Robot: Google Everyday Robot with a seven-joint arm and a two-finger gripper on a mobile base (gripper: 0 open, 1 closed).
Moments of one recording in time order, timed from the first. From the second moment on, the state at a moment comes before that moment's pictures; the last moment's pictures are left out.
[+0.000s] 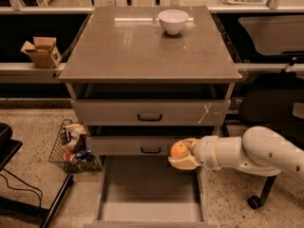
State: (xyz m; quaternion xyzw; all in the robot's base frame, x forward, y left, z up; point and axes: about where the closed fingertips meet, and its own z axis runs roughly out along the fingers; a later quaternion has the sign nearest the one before) arm 0.491 -0.082 0.648 -0.47 0.74 0.28 0.40
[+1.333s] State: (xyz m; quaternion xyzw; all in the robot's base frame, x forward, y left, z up) arm 0.469 -0.147 0.459 -0.35 0.84 0.21 0.34
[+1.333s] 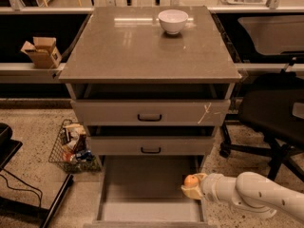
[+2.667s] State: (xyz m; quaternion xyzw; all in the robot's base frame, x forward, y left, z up) arm 0.556 -0.095 0.198 -0.42 0.86 0.10 0.27
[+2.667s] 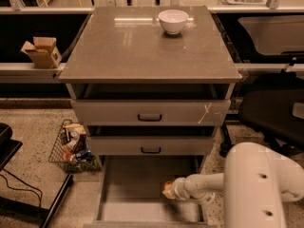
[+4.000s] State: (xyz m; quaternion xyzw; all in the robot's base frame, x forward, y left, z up) arm 0.570 -0.098 0.114 -0.37 0.90 0.12 0.21
